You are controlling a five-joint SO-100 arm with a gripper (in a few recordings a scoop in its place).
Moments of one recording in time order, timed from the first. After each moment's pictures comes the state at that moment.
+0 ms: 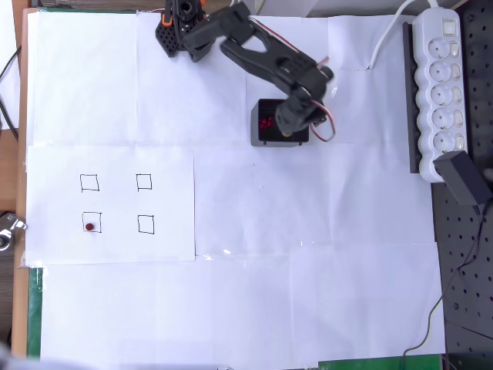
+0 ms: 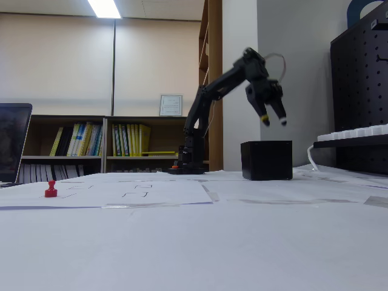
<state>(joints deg) -30.7 94.0 129.6 99.1 -106.2</state>
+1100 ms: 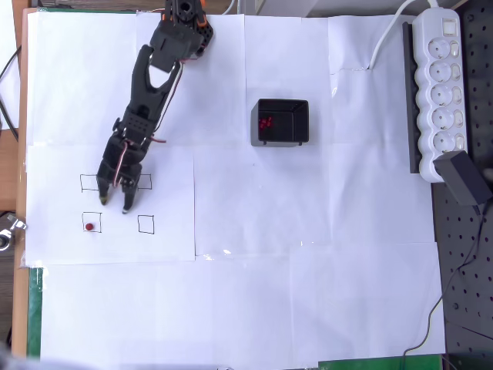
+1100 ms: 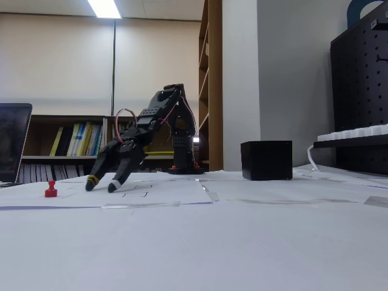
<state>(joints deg) 26.2 123.4 83.1 -8.1 -88.8</state>
